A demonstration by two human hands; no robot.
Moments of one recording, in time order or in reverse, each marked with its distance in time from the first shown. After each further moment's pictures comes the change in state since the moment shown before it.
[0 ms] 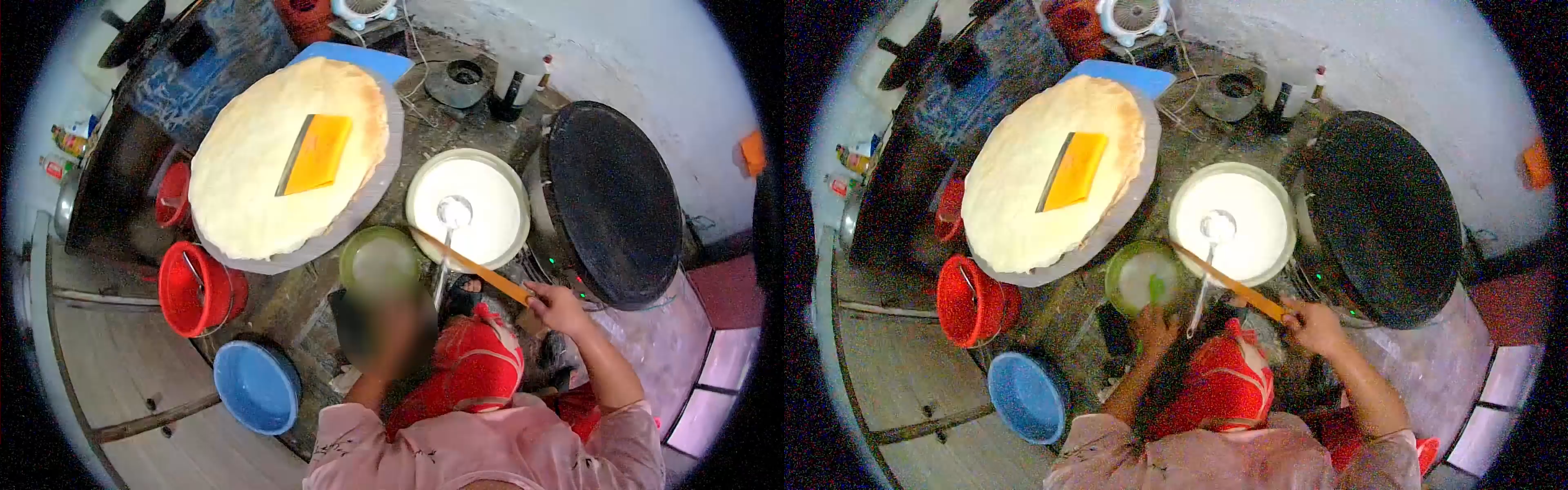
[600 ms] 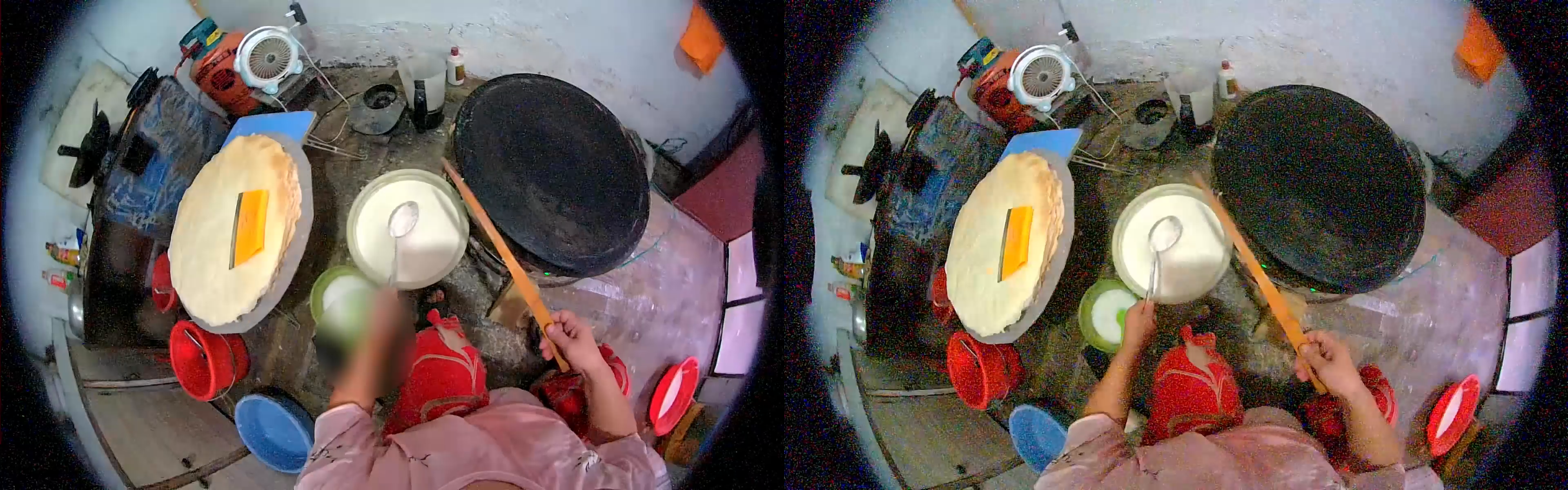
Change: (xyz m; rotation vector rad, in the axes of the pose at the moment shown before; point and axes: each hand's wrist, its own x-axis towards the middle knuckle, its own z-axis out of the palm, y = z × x) left_hand -0.066 0.178 0.096 0.547 0.118 0.491; right_hand -0.146 0.065 -0.025 1.223 0.174 0.280
